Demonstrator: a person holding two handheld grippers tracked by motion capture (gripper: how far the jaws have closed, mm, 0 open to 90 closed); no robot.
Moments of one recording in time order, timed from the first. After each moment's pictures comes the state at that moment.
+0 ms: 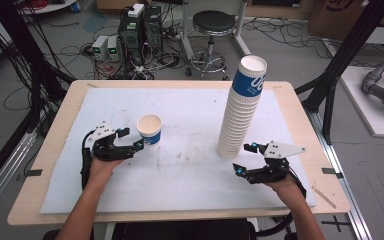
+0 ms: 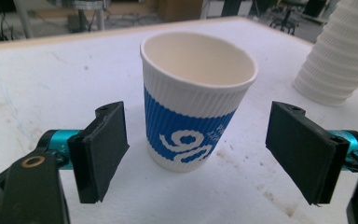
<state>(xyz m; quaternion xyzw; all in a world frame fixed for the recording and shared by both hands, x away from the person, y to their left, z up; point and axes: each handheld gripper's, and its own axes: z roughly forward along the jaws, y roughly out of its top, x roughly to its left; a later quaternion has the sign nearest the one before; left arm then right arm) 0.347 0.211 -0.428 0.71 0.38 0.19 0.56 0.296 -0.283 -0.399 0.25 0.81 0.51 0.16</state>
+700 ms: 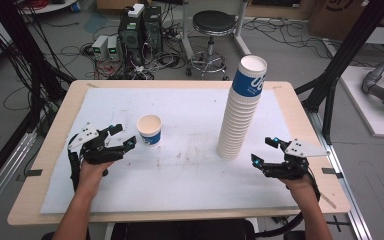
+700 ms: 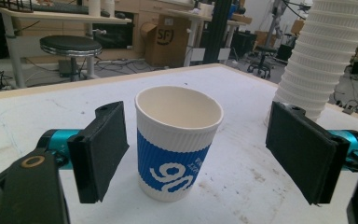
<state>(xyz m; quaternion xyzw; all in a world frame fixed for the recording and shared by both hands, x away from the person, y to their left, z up) 0.330 0.230 -0.416 0.66 0.34 0.20 0.63 0.292 -0.326 -0.392 0.31 0.76 0.52 0.23</state>
